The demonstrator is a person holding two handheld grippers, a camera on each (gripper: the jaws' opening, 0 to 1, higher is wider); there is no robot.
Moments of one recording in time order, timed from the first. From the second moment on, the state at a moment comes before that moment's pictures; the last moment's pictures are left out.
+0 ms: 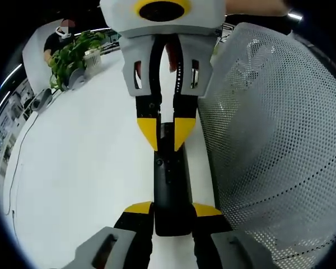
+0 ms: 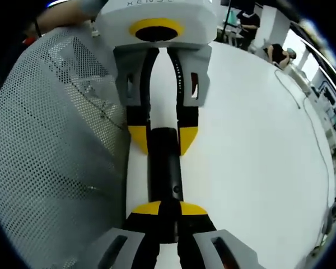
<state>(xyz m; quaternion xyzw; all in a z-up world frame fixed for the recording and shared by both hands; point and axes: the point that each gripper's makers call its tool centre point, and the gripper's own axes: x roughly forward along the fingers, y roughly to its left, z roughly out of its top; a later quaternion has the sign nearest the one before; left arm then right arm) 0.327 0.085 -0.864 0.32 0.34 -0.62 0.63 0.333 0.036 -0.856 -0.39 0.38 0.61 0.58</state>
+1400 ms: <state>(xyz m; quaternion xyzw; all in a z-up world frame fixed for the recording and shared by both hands) 0.327 0.085 -0.864 0.32 0.34 -0.62 0.63 0.328 0.023 -0.858 -0.40 0.37 0.57 0.61</state>
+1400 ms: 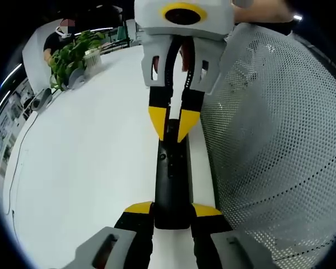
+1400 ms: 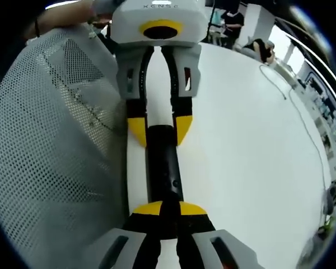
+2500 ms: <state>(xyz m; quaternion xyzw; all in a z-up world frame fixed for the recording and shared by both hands) 0.328 0.085 -0.865 0.32 0.35 -0.61 0.63 0.328 0.016 -0.855 -0.36 0.37 0.56 0.64</state>
